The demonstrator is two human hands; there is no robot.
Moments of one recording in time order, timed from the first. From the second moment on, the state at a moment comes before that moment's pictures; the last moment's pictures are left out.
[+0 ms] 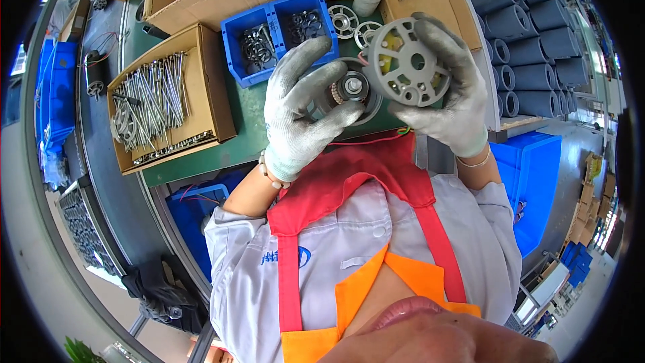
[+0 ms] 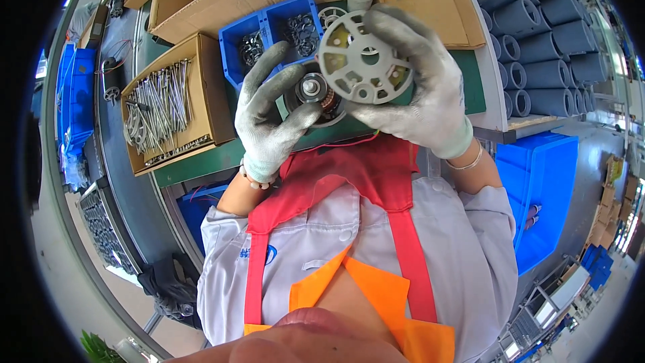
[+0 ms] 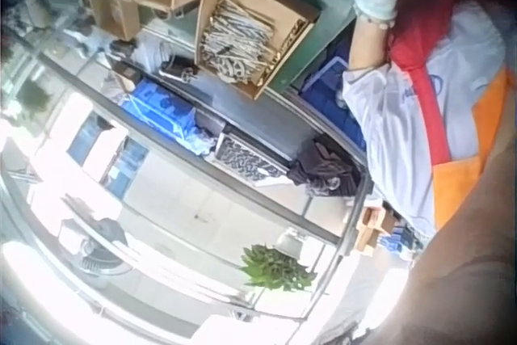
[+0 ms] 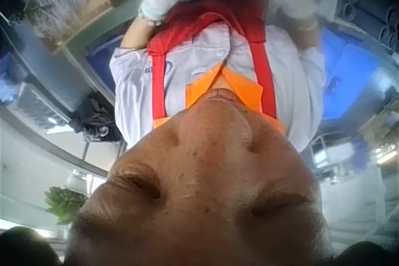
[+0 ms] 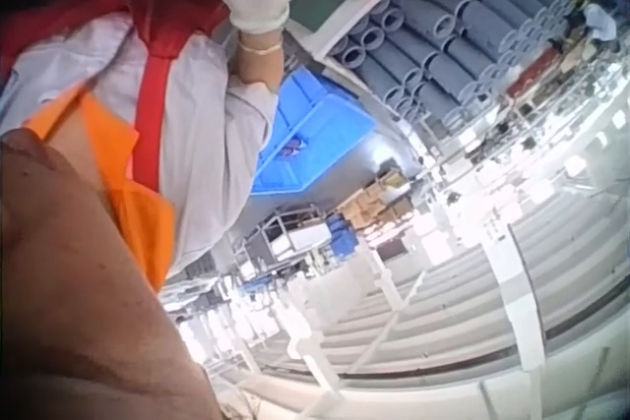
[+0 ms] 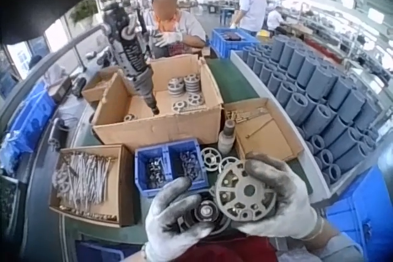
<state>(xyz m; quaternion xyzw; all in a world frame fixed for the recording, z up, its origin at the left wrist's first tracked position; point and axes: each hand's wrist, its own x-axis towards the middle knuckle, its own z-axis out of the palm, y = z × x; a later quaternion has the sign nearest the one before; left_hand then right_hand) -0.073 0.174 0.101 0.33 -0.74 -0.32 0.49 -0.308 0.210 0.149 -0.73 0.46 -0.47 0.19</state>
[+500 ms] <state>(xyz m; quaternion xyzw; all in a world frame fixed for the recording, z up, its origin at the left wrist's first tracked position) -0.067 0.166 0.119 0.25 -0.64 -0.48 0.54 -0.296 0.201 0.173 -0.72 0.35 -0.48 0.36</state>
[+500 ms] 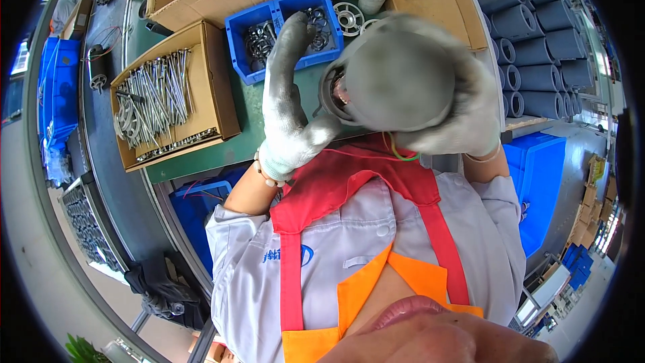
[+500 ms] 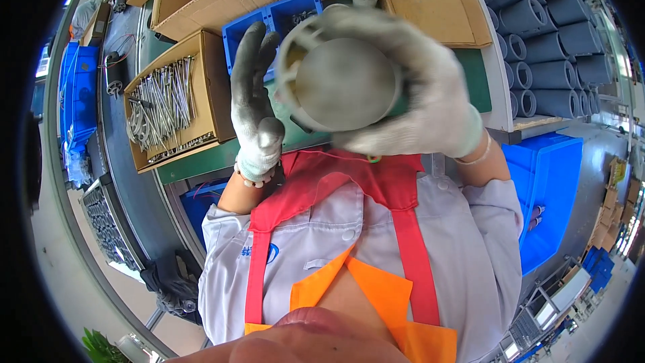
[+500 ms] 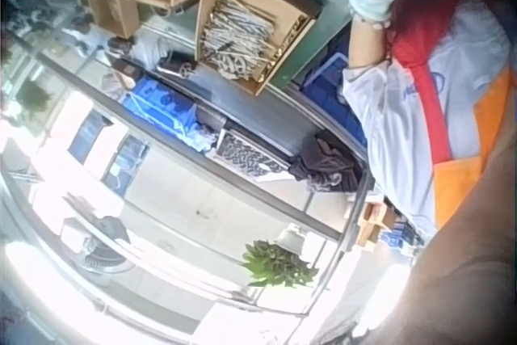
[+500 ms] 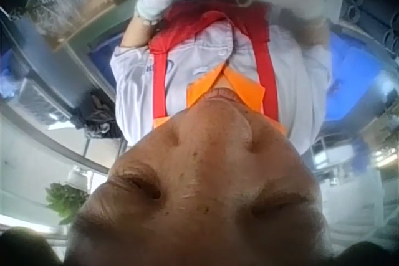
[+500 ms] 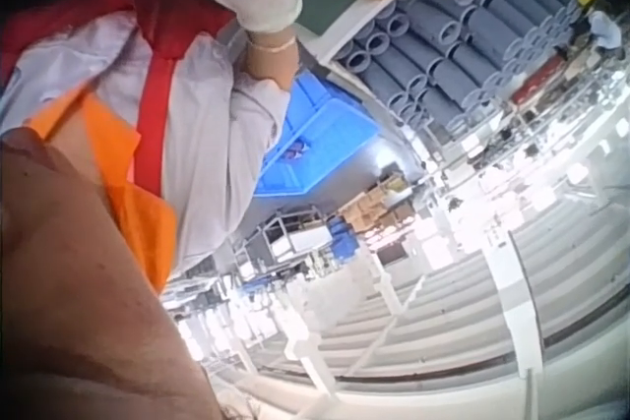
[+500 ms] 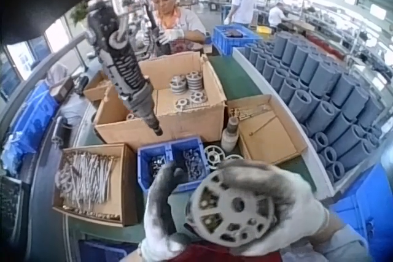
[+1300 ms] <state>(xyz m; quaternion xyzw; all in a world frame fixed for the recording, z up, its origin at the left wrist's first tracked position) 0.041 0.090 0.066 0.49 -0.71 -0.27 0.43 -0.278 0.198 0.132 -0.80 0.41 -0.38 0.23</state>
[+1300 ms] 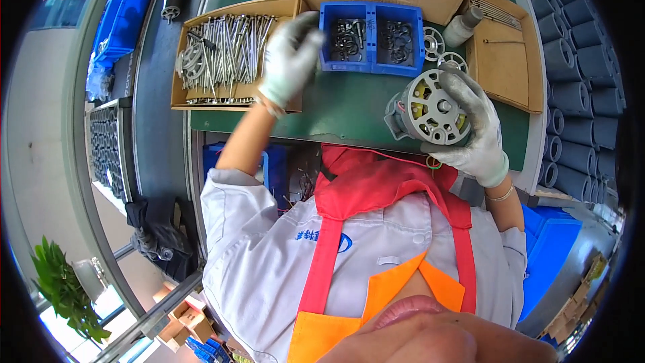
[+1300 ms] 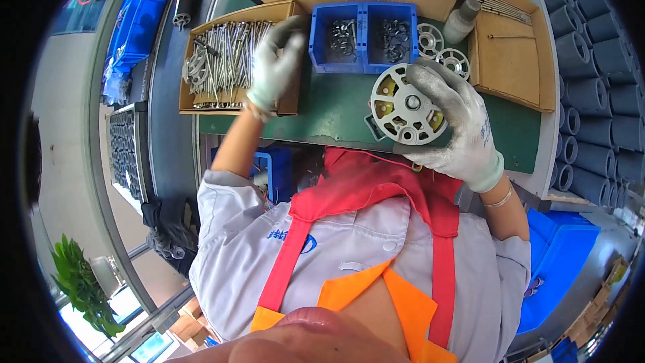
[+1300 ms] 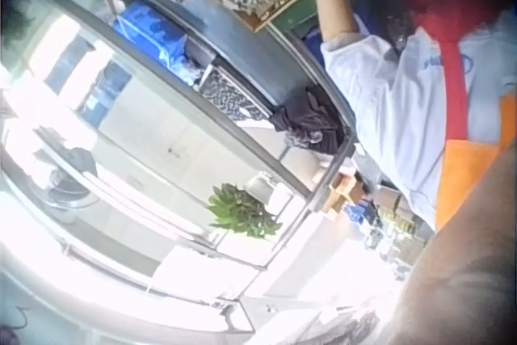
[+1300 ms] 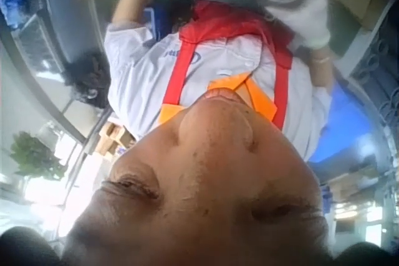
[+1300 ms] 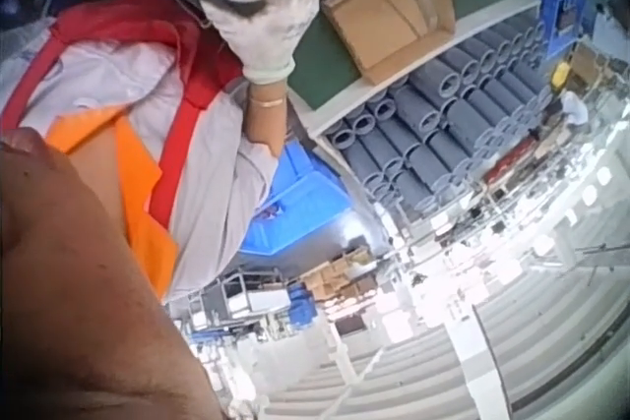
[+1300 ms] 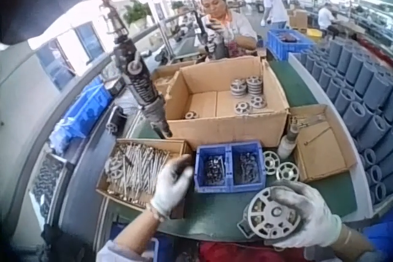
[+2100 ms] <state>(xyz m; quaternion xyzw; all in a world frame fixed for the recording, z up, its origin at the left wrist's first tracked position) 0.168 0.044 0.072 0.63 -0.73 0.03 0.26 -0.347 0.149 0.114 -0.70 0.46 -0.50 0.22</state>
